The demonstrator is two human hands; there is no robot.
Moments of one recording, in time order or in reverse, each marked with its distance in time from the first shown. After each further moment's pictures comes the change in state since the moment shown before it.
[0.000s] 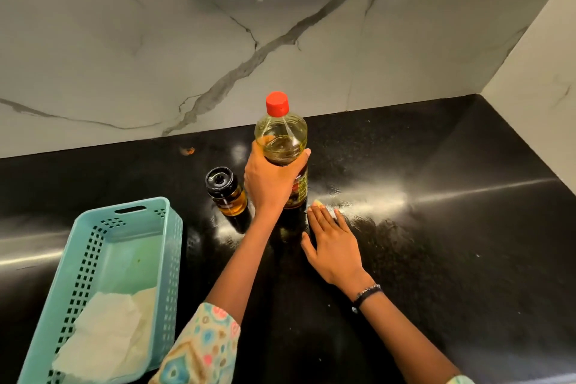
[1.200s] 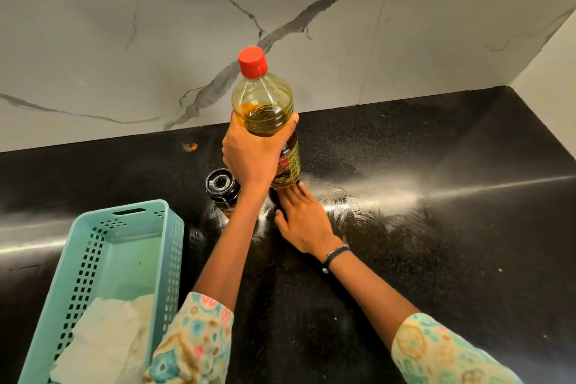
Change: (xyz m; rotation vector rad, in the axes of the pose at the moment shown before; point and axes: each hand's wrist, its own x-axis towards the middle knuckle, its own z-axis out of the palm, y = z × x) left_hand 0.047 0.022 -0.011 0.024 0.172 0.043; right_hand 0.083 -0.033 0.004 0.049 -0.045 -0.227
